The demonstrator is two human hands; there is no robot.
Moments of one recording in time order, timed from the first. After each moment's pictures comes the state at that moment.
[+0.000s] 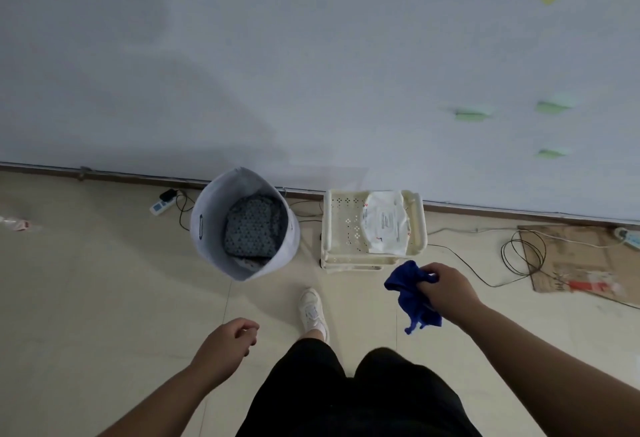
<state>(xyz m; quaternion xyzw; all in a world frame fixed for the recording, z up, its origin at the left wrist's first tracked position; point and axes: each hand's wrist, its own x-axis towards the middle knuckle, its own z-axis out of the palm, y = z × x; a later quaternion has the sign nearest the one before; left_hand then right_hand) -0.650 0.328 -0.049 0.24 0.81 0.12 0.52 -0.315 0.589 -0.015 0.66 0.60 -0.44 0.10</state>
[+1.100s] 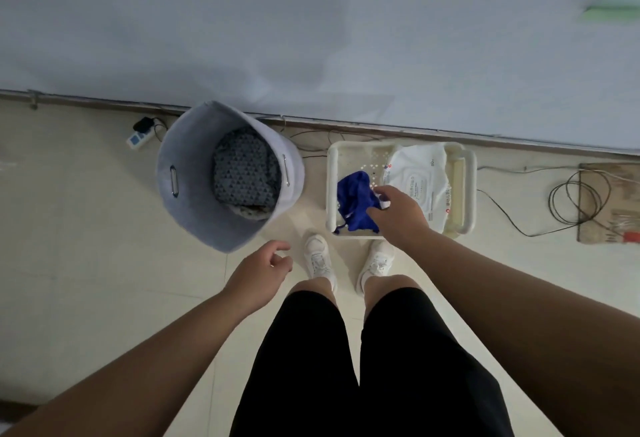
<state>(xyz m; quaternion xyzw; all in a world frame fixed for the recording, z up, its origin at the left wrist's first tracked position) -0.657 0.502 -0.152 0.22 0.80 0.07 0.56 -0.448 0.697 -0.202 0.61 0.61 -0.50 0.10</state>
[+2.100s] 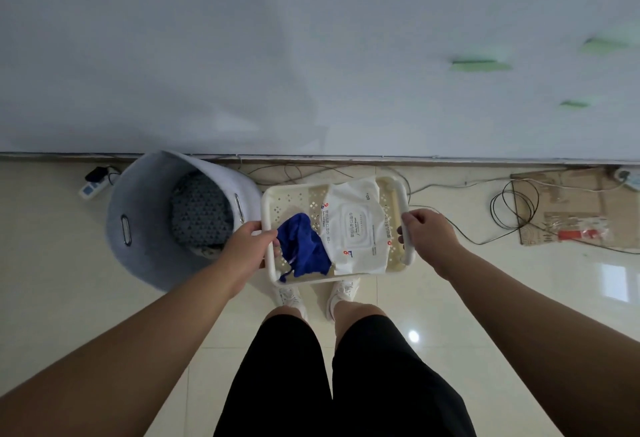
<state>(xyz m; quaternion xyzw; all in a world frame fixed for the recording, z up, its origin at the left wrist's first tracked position) -0.622 0.626 -0.144 0.07 0.77 0.24 0.59 -0.322 0.760 -0.137 0.73 0.47 -0.50 0.01</state>
